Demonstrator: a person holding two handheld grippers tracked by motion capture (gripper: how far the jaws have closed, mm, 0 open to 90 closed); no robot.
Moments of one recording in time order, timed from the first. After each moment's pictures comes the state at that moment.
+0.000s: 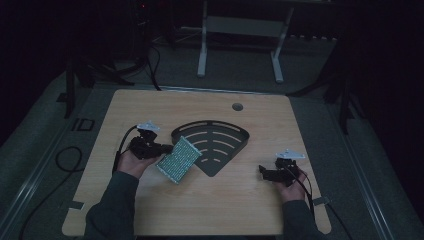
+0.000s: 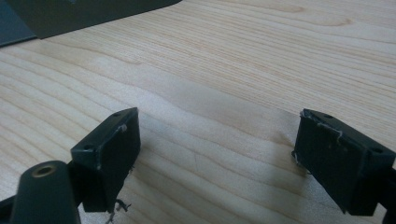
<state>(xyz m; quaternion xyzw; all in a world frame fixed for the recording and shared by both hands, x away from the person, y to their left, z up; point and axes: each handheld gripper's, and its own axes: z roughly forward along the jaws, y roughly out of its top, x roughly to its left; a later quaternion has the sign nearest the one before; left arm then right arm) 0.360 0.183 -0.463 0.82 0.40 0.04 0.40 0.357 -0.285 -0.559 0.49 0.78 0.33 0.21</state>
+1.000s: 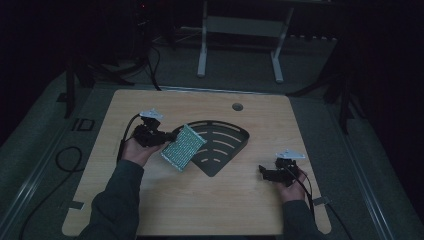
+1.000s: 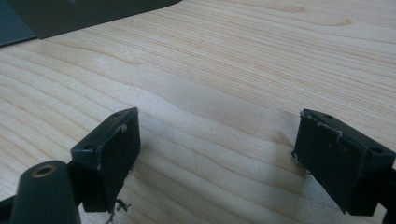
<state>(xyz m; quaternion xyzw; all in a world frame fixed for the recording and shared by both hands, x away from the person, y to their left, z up) 0.388 0.177 -0.447 0.82 0.39 0.05 0.42 0.357 -0.285 -0.559 0.49 0.78 0.33 0.21</state>
